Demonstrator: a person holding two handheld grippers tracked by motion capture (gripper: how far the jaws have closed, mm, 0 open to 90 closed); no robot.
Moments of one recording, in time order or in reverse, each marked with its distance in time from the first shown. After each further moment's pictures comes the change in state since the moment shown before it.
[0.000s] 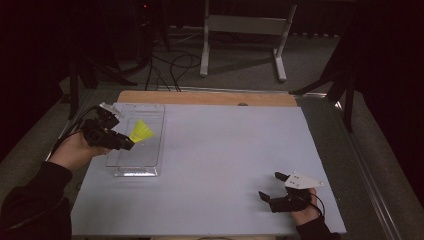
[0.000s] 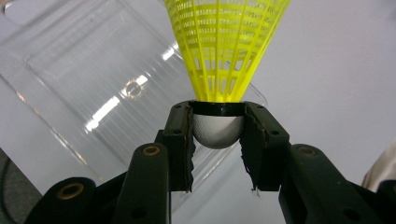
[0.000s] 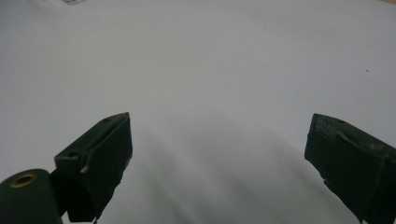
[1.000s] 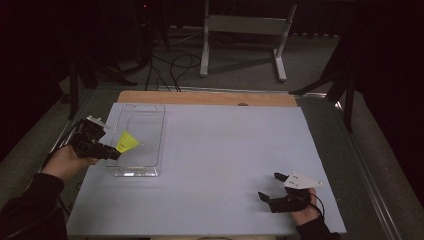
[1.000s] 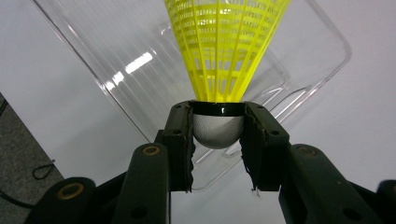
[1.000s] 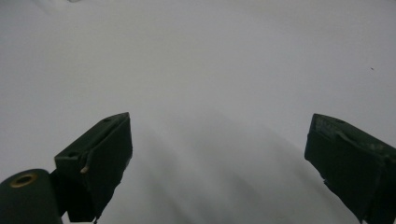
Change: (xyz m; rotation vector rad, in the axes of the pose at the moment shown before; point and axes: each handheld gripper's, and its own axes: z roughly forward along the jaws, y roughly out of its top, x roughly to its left) left arm 0.038 -0.047 0.035 0.040 0.000 -0.116; right arm 0.001 0.000 0.001 0.007 0.009 0.001
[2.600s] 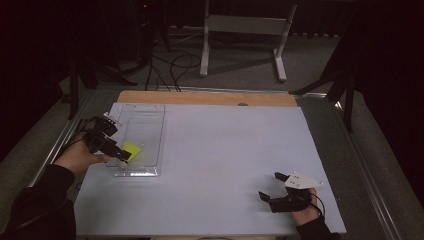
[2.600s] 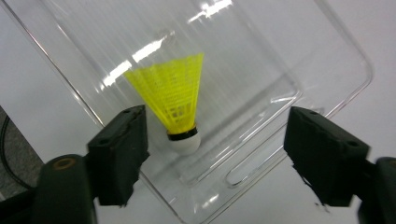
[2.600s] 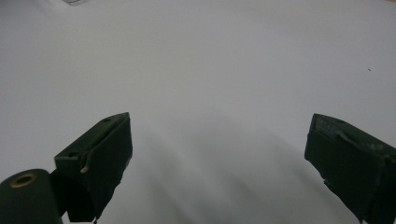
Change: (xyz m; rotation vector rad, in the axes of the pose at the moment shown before) left arm -0.012 0.028 0.011 0.054 0.052 0.010; right arm -0.001 0.000 -0.001 -0.006 -0.002 0.004
